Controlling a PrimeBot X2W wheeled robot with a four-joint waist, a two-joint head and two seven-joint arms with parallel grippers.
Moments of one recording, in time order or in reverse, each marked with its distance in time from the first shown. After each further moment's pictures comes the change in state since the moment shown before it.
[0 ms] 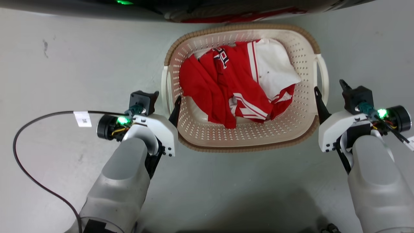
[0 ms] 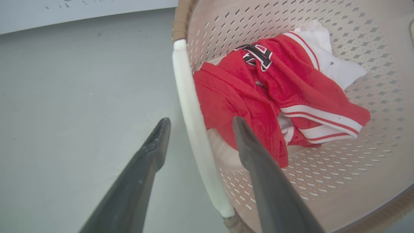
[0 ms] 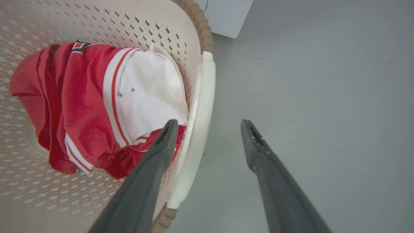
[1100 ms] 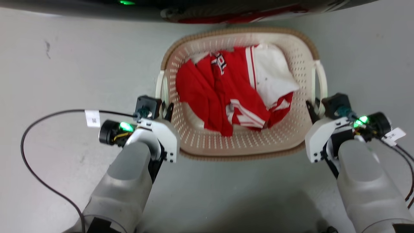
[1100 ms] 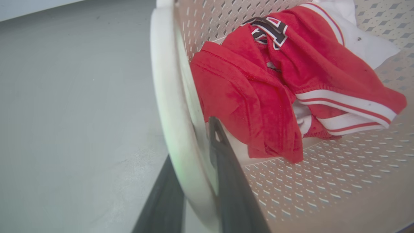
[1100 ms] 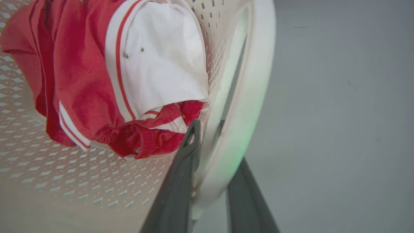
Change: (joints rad) left arm -0.043 -0.010 -0.081 0.113 -0.022 0.003 0.001; right arm -0.088 0.018 0.004 0.242 -0.087 0.000 -0.001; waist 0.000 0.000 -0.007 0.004
